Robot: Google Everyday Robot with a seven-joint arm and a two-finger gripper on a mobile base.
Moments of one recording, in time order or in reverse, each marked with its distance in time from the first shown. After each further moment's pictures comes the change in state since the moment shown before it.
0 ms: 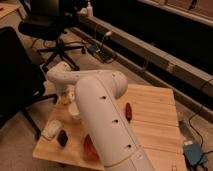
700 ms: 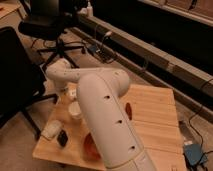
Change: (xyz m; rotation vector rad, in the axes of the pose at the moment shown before) arm -0.002 -0.012 -0.028 0.052 -0.029 0.007
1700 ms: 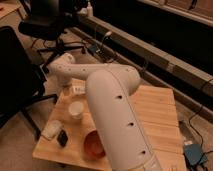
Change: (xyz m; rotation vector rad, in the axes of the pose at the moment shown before) arm 0.019 -0.009 -0.040 0.061 -0.014 0.057
